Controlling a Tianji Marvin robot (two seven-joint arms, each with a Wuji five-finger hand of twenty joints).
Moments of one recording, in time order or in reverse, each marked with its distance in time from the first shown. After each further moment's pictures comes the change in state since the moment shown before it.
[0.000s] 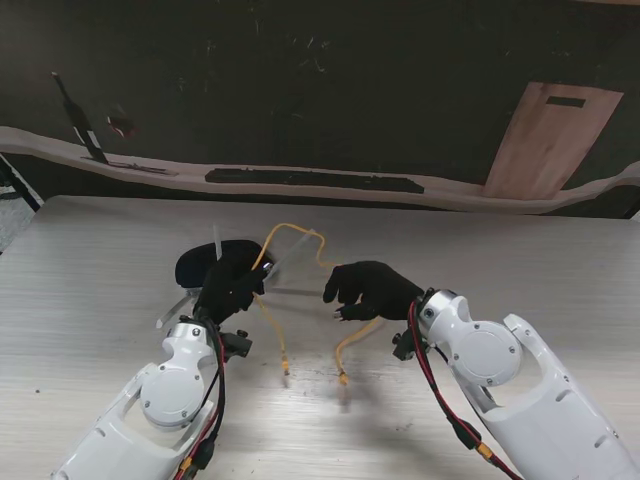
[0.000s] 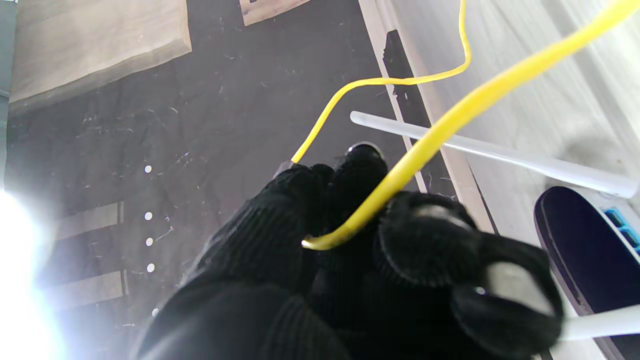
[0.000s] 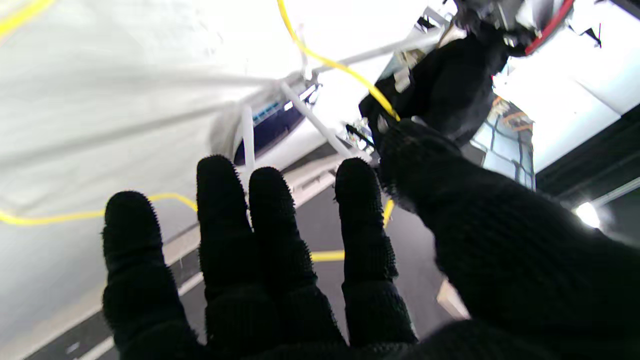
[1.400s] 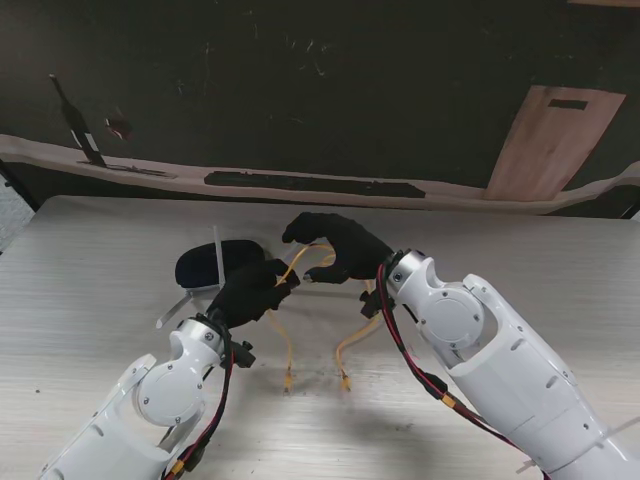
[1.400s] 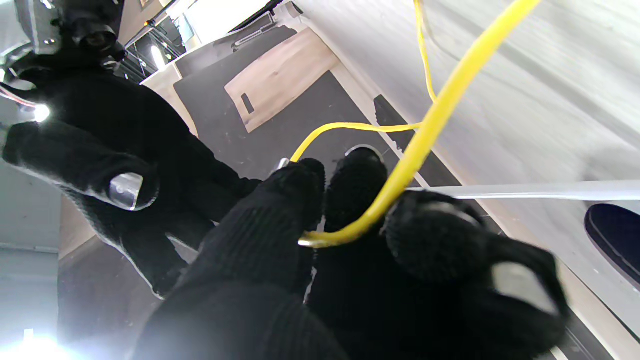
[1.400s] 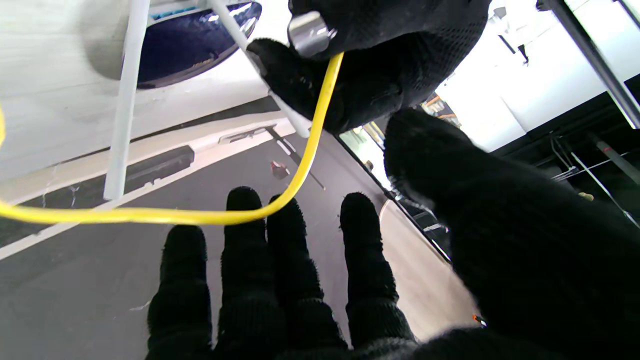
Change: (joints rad) left arm -0.024 0.067 0.034 -0.036 0.247 -0.010 -0.172; right arm 0.254 -0.041 -0.185 0.162 -0.012 -0.183 -0.165; left_hand -0.013 0.000 -0.012 0.000 0.024 -0.096 -0.064 -0.023 0.014 -0.002 0.035 0.000 0.000 0.036 -0.014 -0.010 -0.007 0.046 0.000 -0.010; right_hand -0.035 -0.124 0.080 0.070 -0.318 0.022 -0.062 0.152 -0.277 -0.064 -0.022 0.010 -0.184 -0.134 -0.202 -0.049 -0.248 -0.316 0.061 -0.443
